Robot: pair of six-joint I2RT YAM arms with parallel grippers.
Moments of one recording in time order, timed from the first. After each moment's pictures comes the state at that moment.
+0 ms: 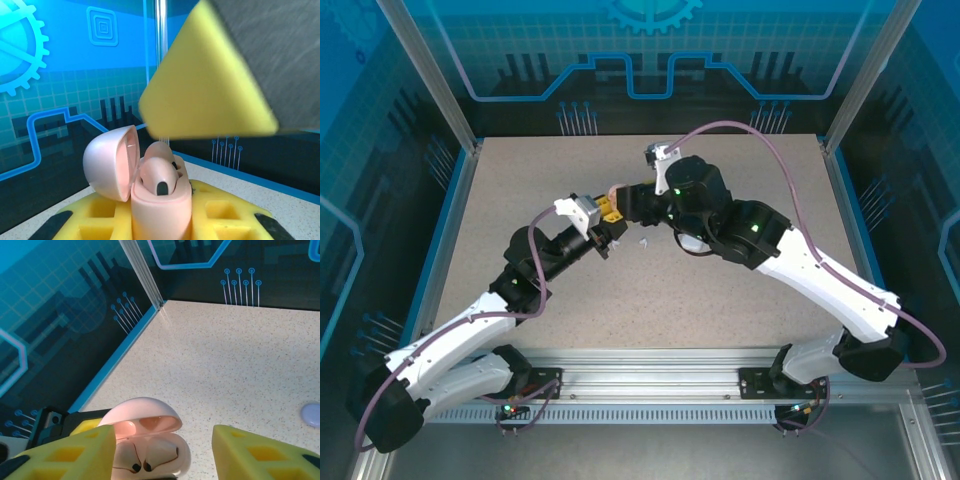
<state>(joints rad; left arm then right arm) -0.63 0.96 0.67 0.50 0.19 -0.01 0.96 1.39 1.65 -0.65 0.21 0.50</state>
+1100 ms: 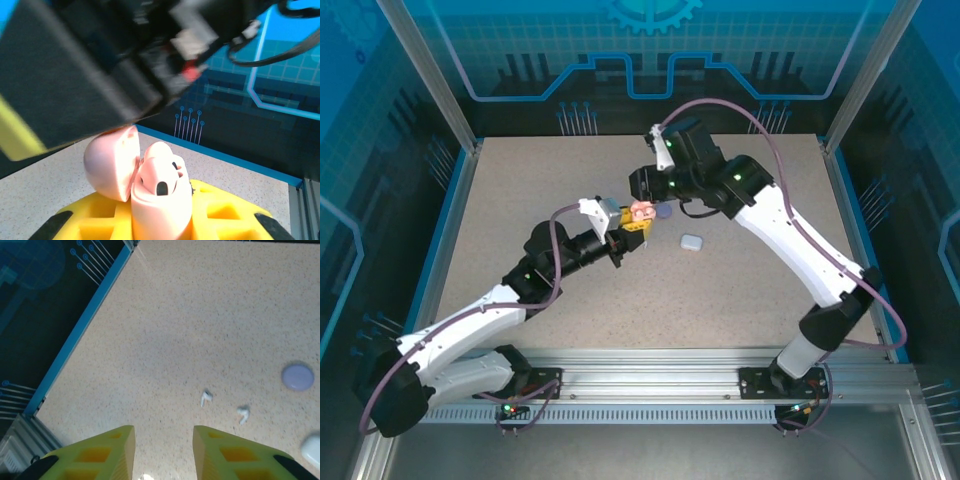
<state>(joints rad) -0.68 1.05 0.70 0.43 0.28 -0.09 0.73 1.61 1.87 -0.93 -0.08 0.44</state>
